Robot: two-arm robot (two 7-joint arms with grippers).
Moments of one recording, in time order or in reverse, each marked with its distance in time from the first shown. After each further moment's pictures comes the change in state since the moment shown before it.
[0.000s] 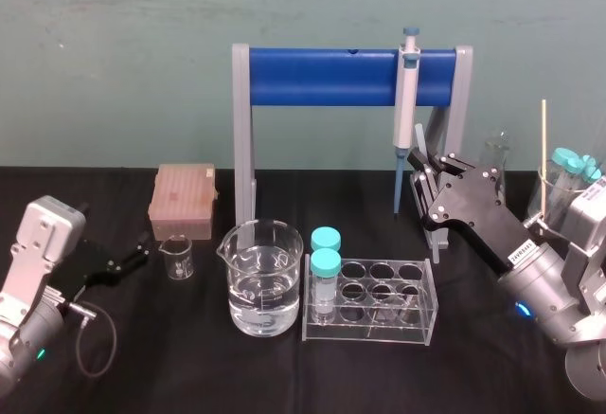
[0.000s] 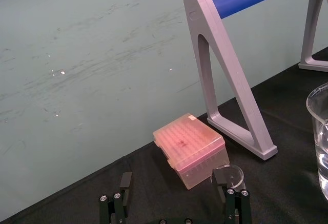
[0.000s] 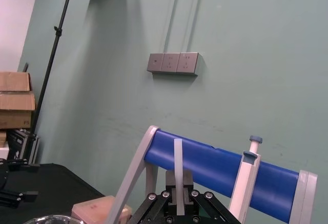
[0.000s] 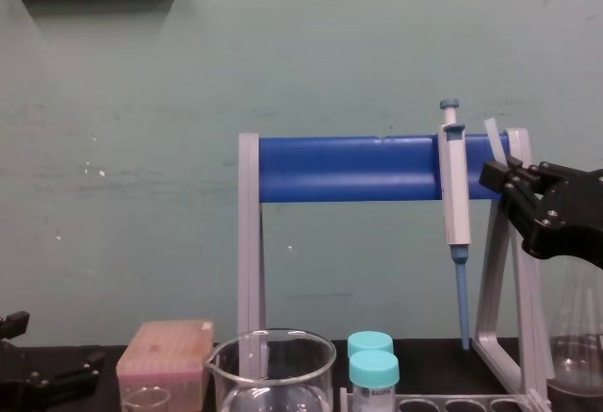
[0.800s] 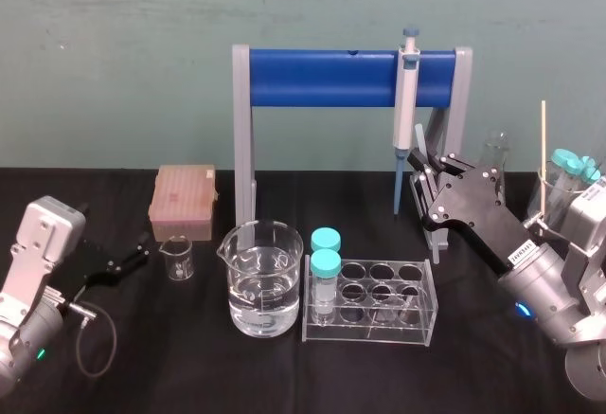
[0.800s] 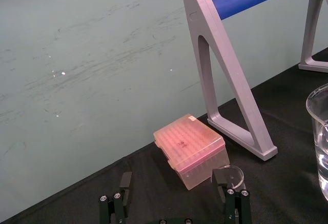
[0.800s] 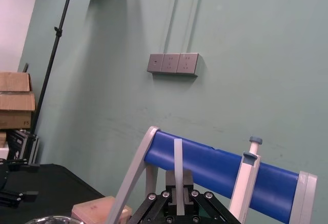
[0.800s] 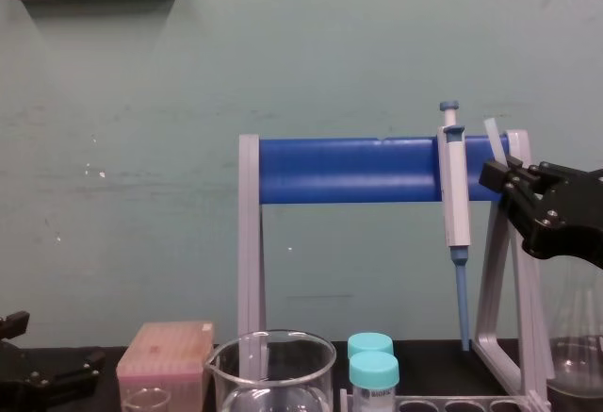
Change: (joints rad) left arm 0.000 0.000 0.000 0.000 0.000 0.000 0.000; right arm 0.000 0.000 0.000 0.000 0.000 0.000 0.000
